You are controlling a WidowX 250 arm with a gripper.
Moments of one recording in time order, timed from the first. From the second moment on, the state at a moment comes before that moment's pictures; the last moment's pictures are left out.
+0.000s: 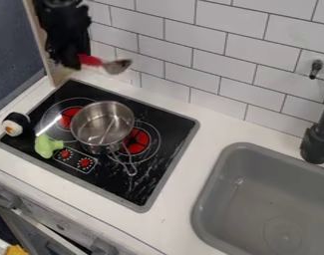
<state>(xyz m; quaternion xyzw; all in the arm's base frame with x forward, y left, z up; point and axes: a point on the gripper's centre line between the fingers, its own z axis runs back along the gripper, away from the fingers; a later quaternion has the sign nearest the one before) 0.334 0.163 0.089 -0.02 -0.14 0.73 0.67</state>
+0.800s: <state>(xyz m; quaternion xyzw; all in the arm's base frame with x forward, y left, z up) 0.314 0.056 0.110 -0.06 -0.17 0.33 0.93</state>
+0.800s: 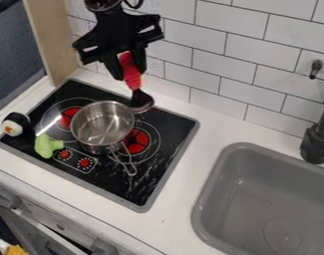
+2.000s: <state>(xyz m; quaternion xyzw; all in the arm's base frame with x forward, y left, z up) 0.341 0.008 0.003 -0.08 -0.16 0.18 0.97</state>
